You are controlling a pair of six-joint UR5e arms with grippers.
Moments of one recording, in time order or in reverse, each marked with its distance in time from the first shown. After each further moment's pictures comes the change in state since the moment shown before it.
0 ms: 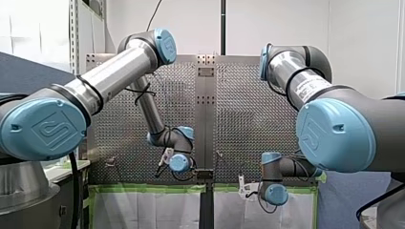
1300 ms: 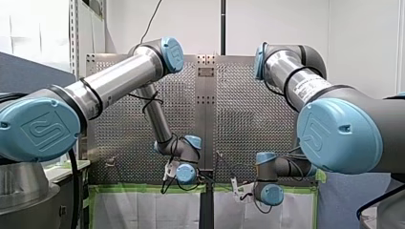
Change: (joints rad) left arm -0.064 -0.084 0.045 -0.004 -0.086 -0.209; right arm 0.049 -0.003 0.000 -0.001 -0.034 -0.096
